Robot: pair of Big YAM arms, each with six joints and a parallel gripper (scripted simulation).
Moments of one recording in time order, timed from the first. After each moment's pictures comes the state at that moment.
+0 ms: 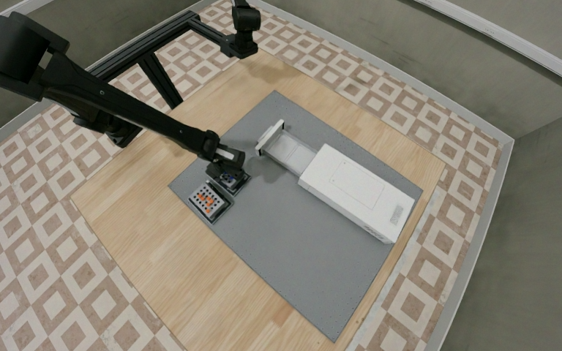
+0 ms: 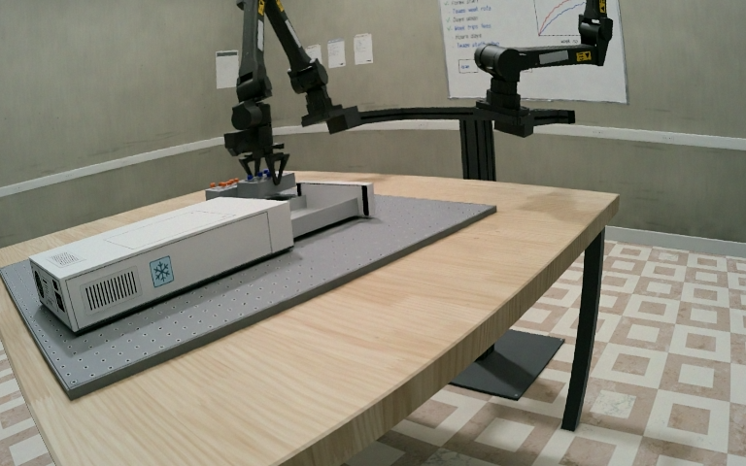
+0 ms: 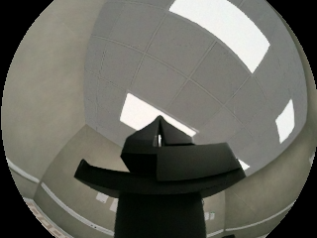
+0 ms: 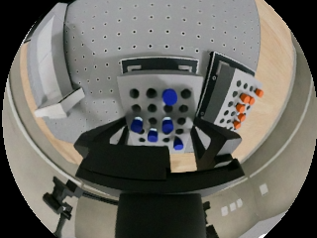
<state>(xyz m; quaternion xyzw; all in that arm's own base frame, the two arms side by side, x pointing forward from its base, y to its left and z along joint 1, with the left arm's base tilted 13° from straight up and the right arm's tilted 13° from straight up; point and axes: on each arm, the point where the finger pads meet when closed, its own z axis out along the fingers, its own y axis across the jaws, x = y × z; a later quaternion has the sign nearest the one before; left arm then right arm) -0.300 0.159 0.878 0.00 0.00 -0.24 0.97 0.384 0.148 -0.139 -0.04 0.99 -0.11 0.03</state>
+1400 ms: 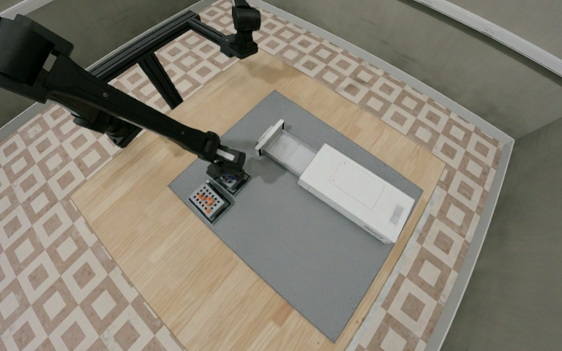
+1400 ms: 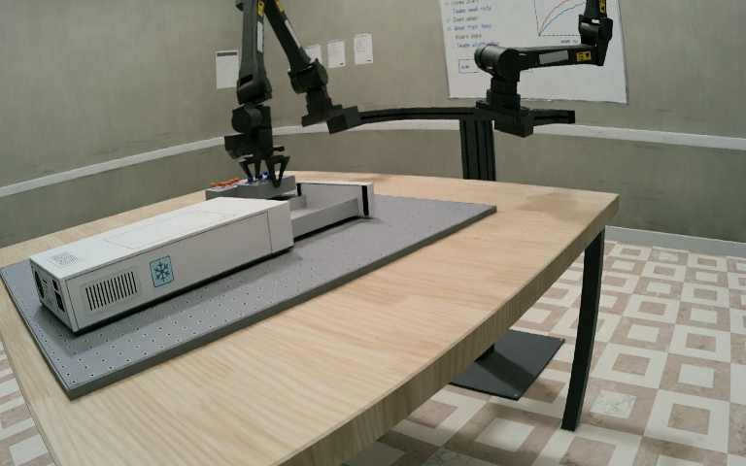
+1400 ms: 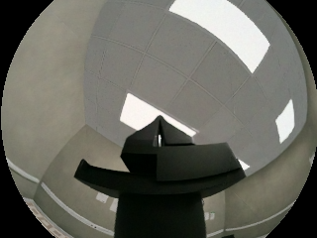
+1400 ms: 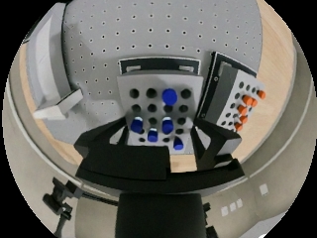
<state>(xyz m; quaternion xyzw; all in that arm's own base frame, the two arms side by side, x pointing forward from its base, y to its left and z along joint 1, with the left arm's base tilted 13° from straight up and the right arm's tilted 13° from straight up) -0.300 0.159 0.878 0.00 0.00 -0.24 0.97 0.384 0.146 -0.145 -0.04 0.99 -0.11 0.03</state>
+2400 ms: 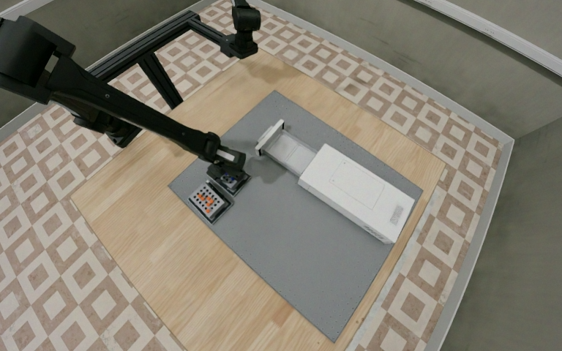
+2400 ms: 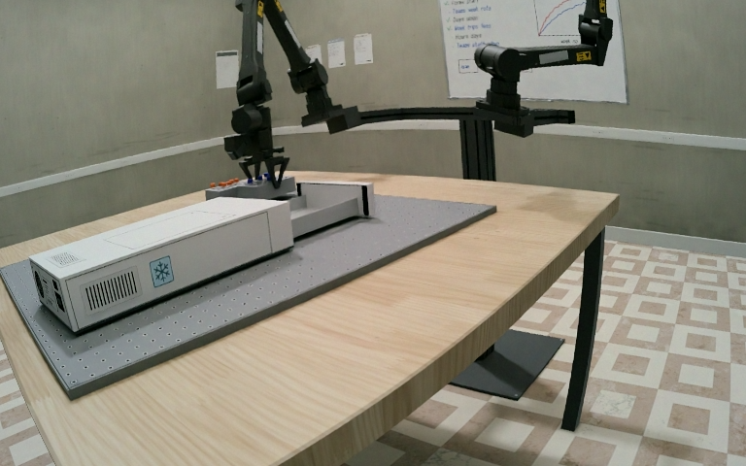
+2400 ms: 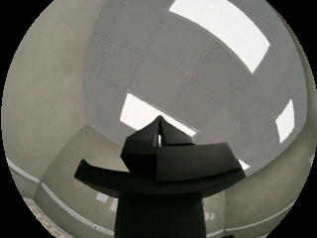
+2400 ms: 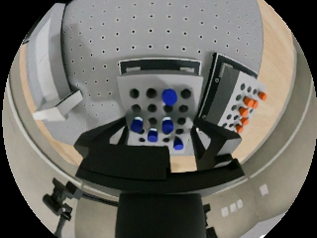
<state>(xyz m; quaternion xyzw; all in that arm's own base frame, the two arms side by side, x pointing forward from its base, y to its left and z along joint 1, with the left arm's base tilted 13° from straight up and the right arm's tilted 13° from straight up) -0.300 0.159 0.878 0.00 0.00 -0.24 0.97 0.386 0.146 -0.148 -0.04 0.99 -0.11 0.03</state>
